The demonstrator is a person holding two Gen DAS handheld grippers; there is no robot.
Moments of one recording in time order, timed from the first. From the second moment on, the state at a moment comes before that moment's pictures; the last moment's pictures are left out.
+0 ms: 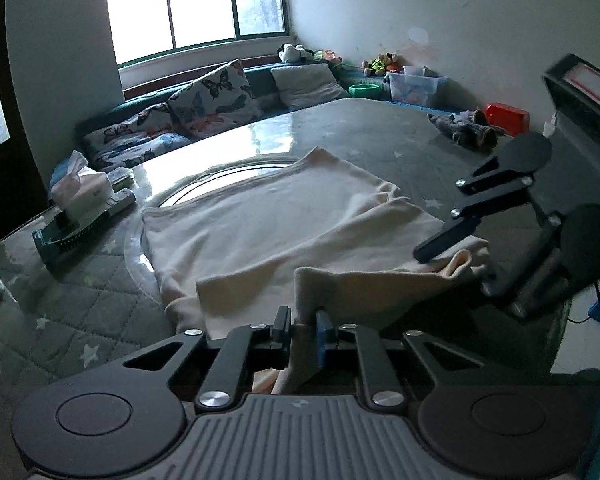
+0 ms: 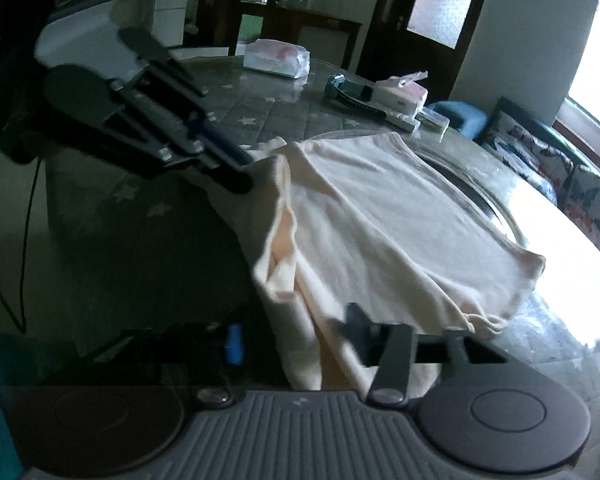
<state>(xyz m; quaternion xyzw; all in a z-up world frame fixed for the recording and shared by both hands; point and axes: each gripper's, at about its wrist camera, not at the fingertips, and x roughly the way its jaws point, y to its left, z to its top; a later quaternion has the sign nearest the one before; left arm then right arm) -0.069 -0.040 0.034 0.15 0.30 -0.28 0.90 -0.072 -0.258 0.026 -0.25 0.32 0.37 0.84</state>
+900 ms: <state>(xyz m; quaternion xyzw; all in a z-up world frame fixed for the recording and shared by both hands) -0.146 -0.028 0.056 0.18 0.27 -0.27 0.91 -0.098 -0.295 0.085 -0.16 0.30 0.37 0.86</state>
